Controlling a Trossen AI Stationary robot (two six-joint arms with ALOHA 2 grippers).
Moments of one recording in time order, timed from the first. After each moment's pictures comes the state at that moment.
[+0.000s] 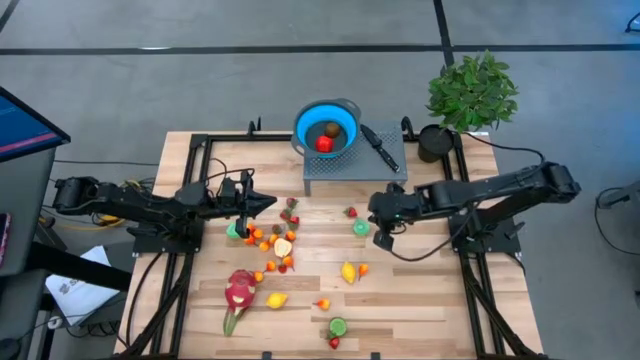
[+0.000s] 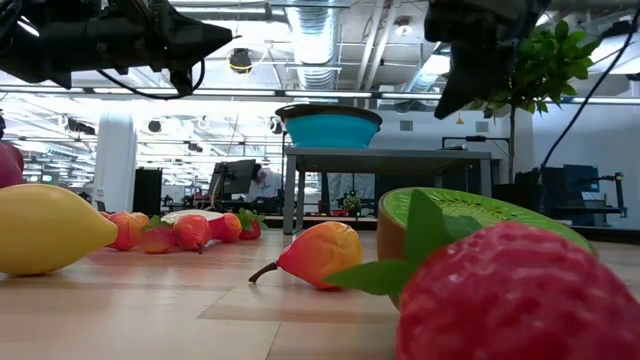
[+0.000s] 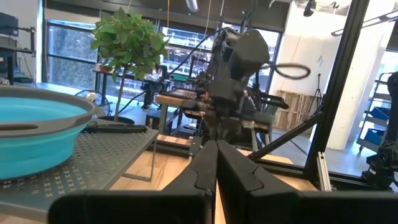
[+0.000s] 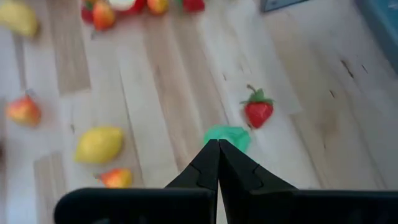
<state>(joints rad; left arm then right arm) 0.04 0.90 0.18 0.92 -0.06 -0.15 0.12 1.29 0.96 -0.63 0.19 0.34</state>
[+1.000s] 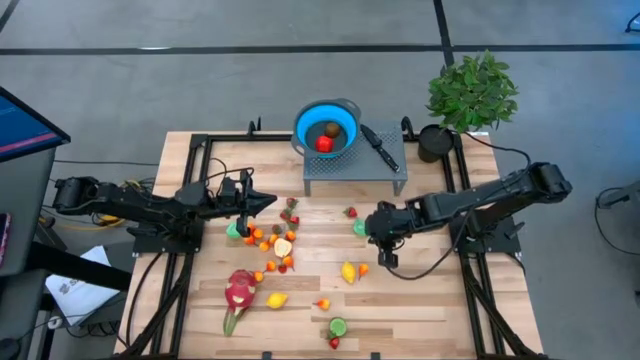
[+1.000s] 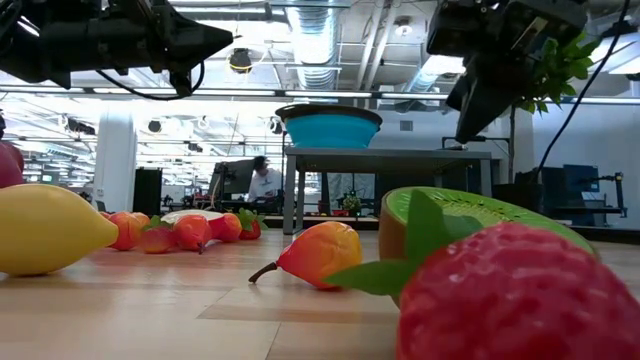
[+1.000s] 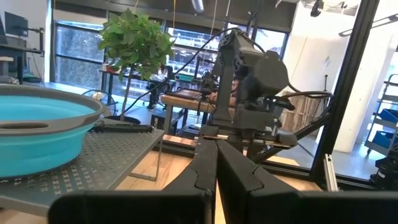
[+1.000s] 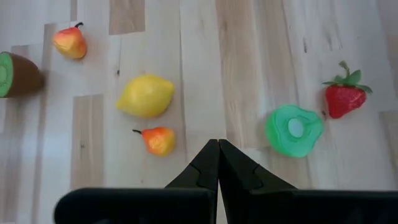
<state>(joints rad) 0.04 0.90 0.18 0.91 -0.09 -0.15 0.20 1.37 0.90 -0.56 0.05 0.26</state>
